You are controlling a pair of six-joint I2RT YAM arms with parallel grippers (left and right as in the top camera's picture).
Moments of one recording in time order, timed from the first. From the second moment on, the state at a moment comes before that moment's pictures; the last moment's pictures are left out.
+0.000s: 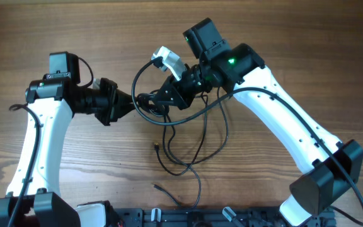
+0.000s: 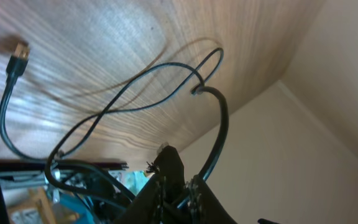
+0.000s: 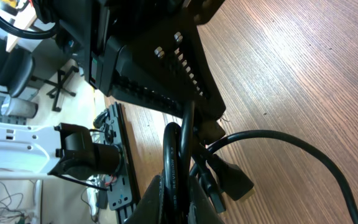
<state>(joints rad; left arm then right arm) 0.10 1.47 1.18 -1.09 0.86 -1.02 0.61 1.79 1.71 -0.96 -0.78 -0.16</state>
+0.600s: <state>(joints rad) 0.06 1.47 1.18 -0.99 0.89 -1.31 0.60 1.79 1.71 -0.96 -0.78 -0.14</state>
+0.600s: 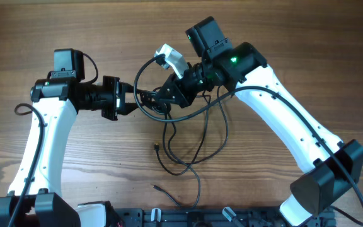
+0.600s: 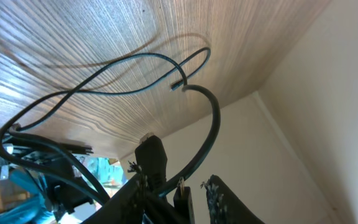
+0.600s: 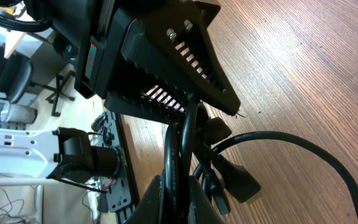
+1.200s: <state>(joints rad) 0.06 1.47 1.18 -1.06 1.00 -1.15 0.60 1.79 1.71 -0.95 -0.78 -0.13</state>
